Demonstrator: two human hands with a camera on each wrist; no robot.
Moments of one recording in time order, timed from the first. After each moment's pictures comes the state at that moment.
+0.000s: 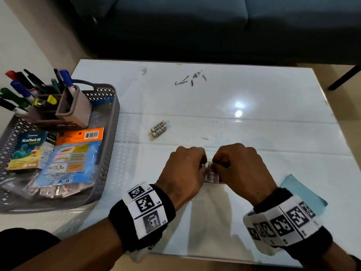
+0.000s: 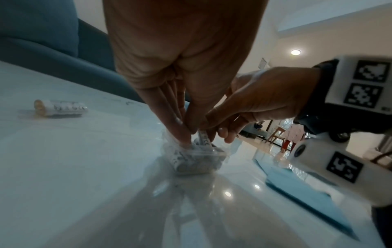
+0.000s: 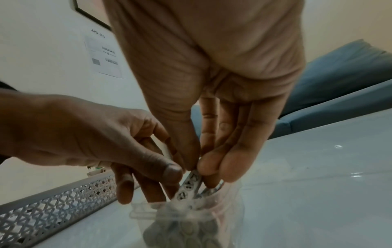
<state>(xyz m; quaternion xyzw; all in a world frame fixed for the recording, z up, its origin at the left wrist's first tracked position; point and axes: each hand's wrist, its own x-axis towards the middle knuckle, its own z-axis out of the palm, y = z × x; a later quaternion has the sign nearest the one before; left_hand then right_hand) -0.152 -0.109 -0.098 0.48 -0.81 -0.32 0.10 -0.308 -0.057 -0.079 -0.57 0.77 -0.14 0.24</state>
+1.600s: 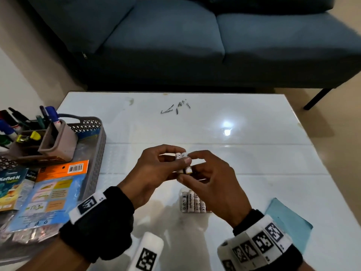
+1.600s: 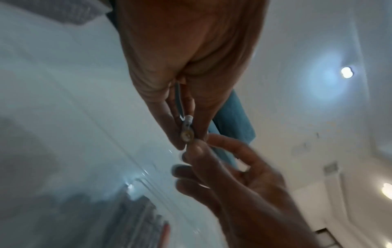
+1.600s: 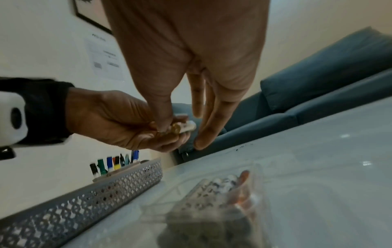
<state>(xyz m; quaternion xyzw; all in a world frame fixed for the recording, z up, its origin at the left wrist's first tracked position) -0.147 -0.161 -0.052 0.47 -0.47 -0.69 0.26 -0.296 -0.074 -0.067 -0.48 0.67 -0.42 0.39</state>
